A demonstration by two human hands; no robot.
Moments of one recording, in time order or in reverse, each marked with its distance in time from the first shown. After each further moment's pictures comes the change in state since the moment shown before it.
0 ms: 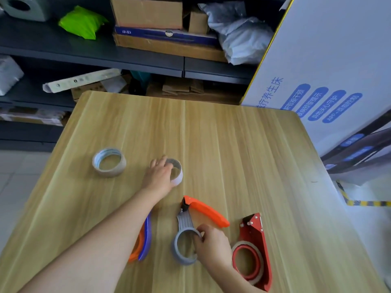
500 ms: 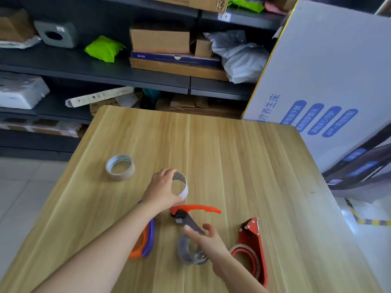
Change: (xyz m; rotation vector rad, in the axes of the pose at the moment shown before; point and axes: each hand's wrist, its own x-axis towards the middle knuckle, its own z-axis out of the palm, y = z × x) left_hand -0.061 0.014 -0.031 -0.347 0.067 -0.020; right_hand -0.010 -0.009 -0.020 0.717 -0.339 0.255
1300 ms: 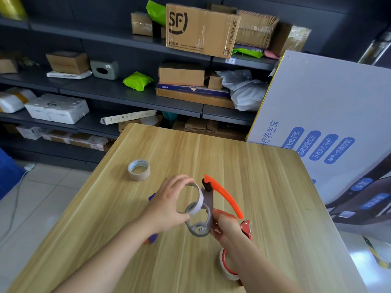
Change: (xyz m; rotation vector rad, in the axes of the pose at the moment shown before) left_hand -0.131 0.054 -0.040 -0.186 0.240 0.382; right_hand -0.045 -0.040 -0.037 0.402 0.122 0.010
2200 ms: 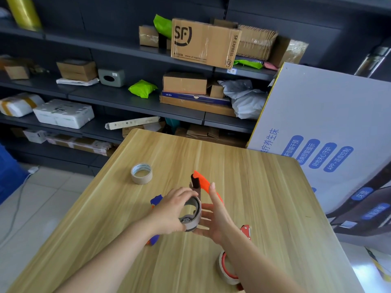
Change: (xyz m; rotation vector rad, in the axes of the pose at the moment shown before) left_hand -0.003 -0.004 0.008 0.065 -0.265 -0.102; right_hand -0.047 -0.019 0.015 -0.071 -0.296 -0.092
